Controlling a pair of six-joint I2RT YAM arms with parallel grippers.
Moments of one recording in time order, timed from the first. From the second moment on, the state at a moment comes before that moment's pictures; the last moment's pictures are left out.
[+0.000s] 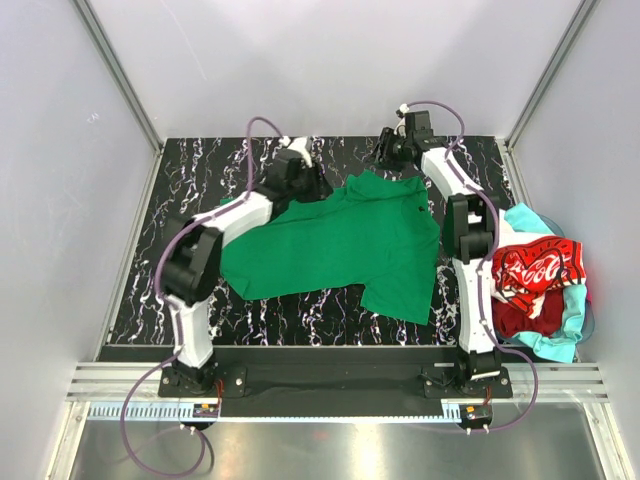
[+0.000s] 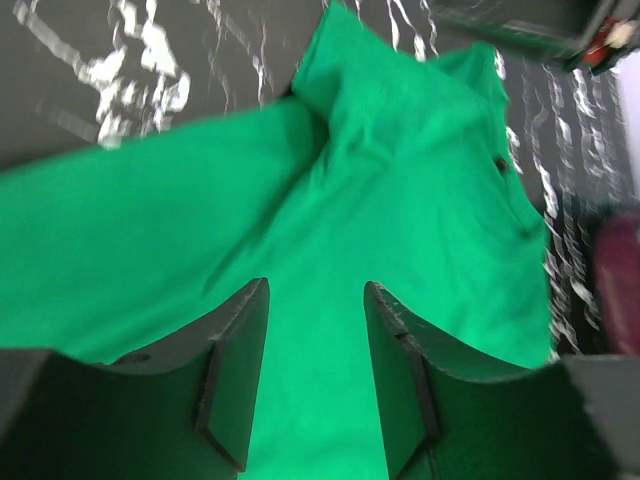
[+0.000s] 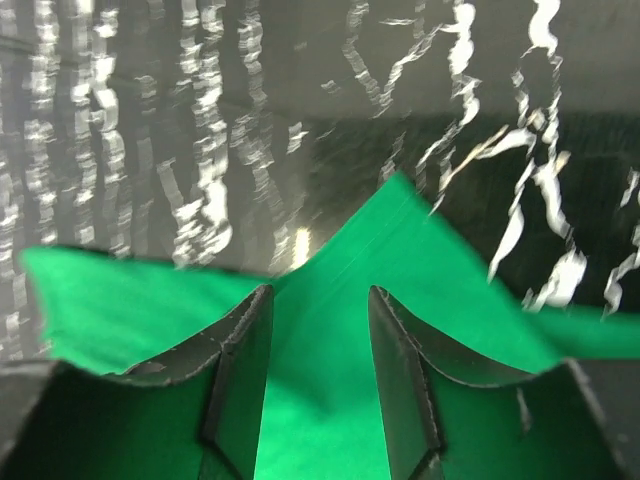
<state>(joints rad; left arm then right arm) -0.45 1.91 1.37 0.00 0.17 -0.53 0.17 2.40 2.12 -0.43 -0.37 0.45</state>
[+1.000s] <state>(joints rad) -0.52 2.13 1.54 0.17 -0.07 -0.51 0.25 2.72 2.50 -0.57 -0.16 0.11</state>
